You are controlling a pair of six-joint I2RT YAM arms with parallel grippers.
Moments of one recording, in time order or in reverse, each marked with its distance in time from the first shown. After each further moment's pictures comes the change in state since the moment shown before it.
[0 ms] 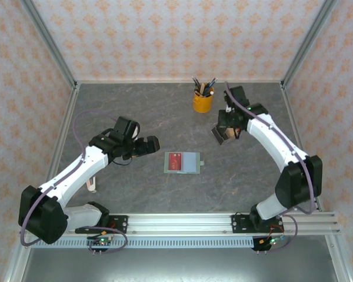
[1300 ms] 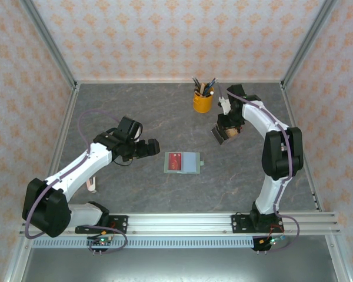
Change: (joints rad) left arm 0.000 0.063 0.003 -0.026 0.000 0.026; right arm -0.113 0.316 0.127 -0.064 -0.216 -0.365
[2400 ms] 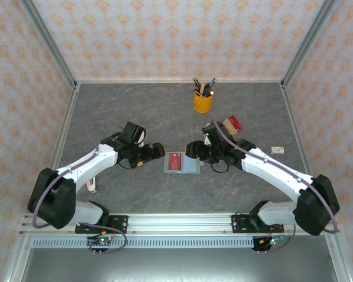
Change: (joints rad) left arm -0.001 0.104 -0.106 0.186 0.159 -0.112; right arm 0.488 -0.565 -0.583 0.410 -0.102 0.922
